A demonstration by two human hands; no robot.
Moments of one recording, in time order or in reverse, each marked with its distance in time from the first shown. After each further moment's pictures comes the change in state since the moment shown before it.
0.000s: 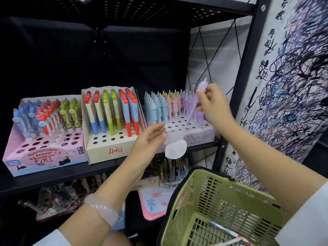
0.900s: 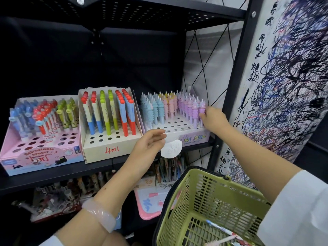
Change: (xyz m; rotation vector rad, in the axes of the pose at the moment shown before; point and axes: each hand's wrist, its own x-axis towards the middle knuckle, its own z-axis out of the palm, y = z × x) left_hand -0.013 -0.004 0.004 0.032 -0.063 0.044; right_hand 0.011 0.053 -0.010 -0.684 -0.246 0.250
